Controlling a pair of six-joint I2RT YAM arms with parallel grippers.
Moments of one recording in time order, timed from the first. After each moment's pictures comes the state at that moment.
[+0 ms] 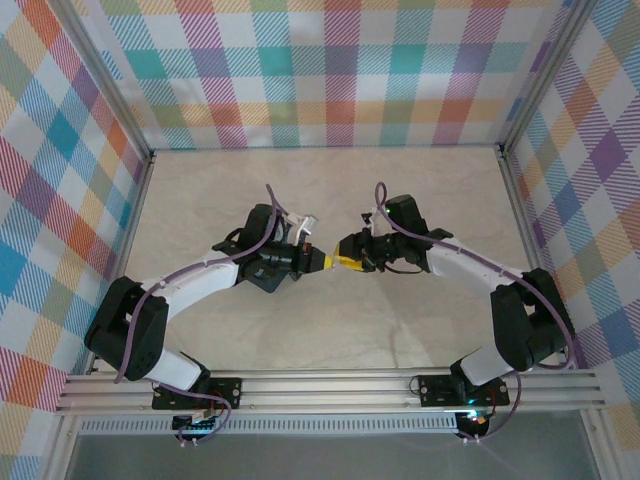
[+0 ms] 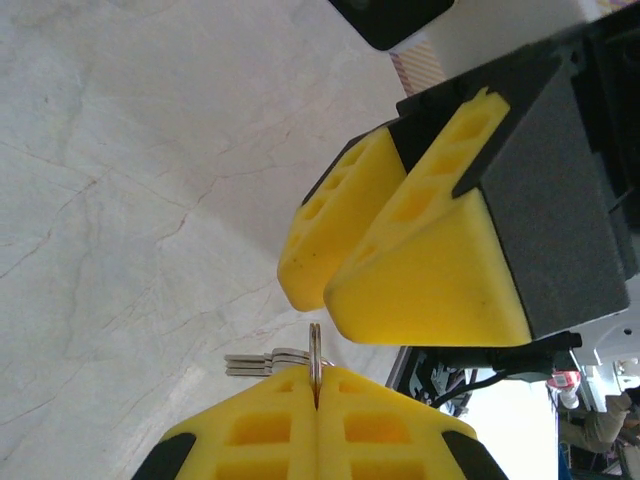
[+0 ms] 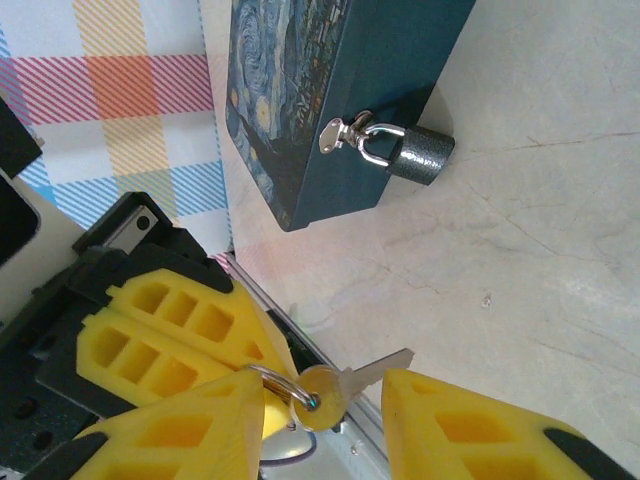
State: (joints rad) left arm -0.54 1.48 0.87 -0.07 0.78 -0.50; right arm 0.48 1.50 0.91 -0.21 -0.83 0.86
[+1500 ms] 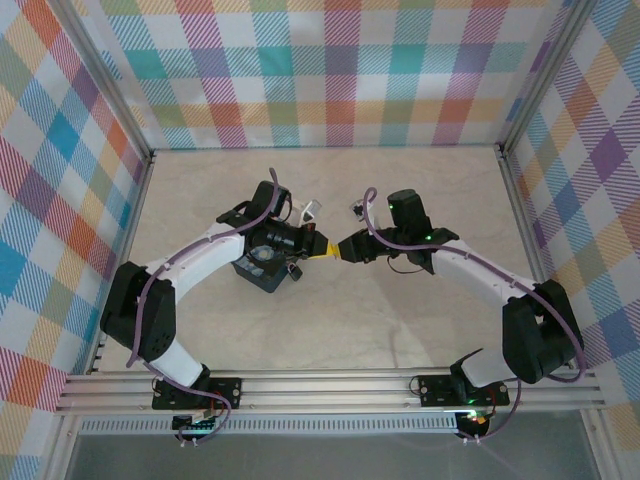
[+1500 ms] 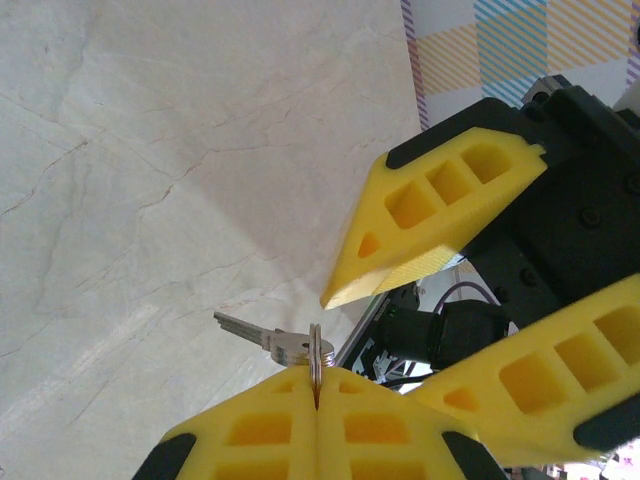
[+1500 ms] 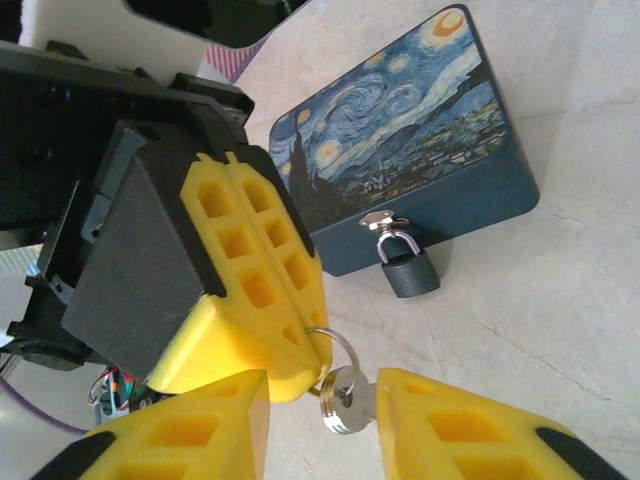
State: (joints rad) left arm -0.51 1.59 1.16 -0.43 0.83 -0.55; right arm 0.51 1.43 0.93 -0.18 -0.77 0.22
